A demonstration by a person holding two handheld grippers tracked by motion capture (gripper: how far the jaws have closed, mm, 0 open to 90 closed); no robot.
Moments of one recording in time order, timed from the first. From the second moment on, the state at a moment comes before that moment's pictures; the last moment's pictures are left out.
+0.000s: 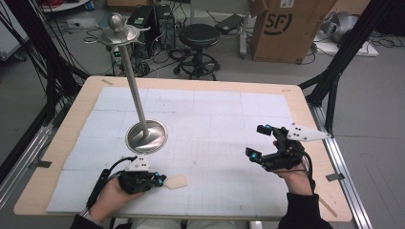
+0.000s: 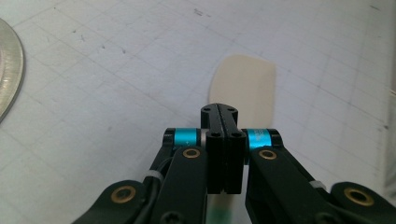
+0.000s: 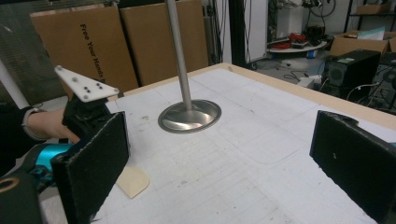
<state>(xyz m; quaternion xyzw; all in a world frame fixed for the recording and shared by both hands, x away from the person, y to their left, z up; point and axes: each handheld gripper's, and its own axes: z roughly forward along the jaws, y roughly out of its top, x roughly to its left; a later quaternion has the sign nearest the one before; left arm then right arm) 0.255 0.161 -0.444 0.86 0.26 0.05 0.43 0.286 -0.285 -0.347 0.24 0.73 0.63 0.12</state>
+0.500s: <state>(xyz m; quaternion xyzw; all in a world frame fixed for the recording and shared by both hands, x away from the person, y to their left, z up) 0.208 0.200 -0.443 0.87 0.27 0.05 0.40 0.286 -0.284 -0.347 0.24 0.73 0.63 0.11</state>
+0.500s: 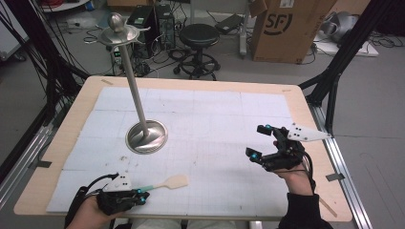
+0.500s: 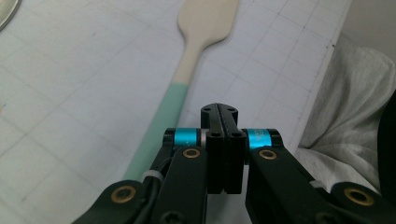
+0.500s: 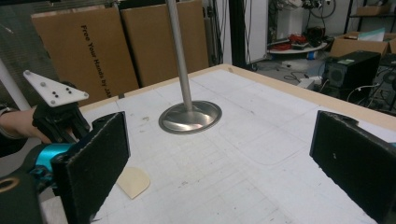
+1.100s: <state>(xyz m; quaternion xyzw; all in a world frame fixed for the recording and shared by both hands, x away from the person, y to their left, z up) 0.257 0.207 -0.445 0.84 0.34 0.13 0.40 0.287 -0.280 -0.349 0.24 0.73 0.62 0.11</state>
